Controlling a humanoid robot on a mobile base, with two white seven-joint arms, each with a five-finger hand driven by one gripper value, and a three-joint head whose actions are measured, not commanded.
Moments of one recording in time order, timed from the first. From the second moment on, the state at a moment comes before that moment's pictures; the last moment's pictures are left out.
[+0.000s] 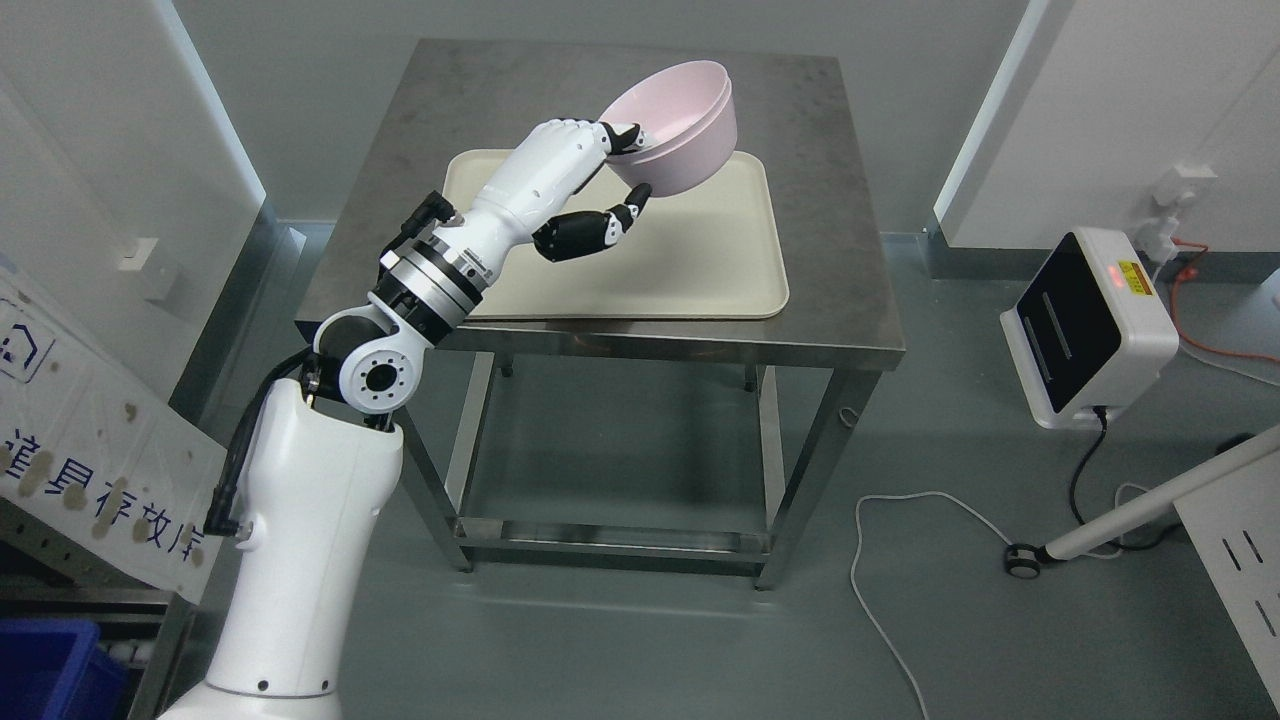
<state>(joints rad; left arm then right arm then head) -0.75 0.00 -0.08 -1.35 -0.71 -0.46 -0.33 0.05 0.00 0.00 -0.05 0.00 -0.19 0.00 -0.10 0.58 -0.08</state>
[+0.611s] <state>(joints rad) -0.73 0.00 -0.02 -1.38 -0.71 -0.47 -0.33 0.05 0.00 0.00 -0.05 0.00 -0.19 0.00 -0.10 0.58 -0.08</state>
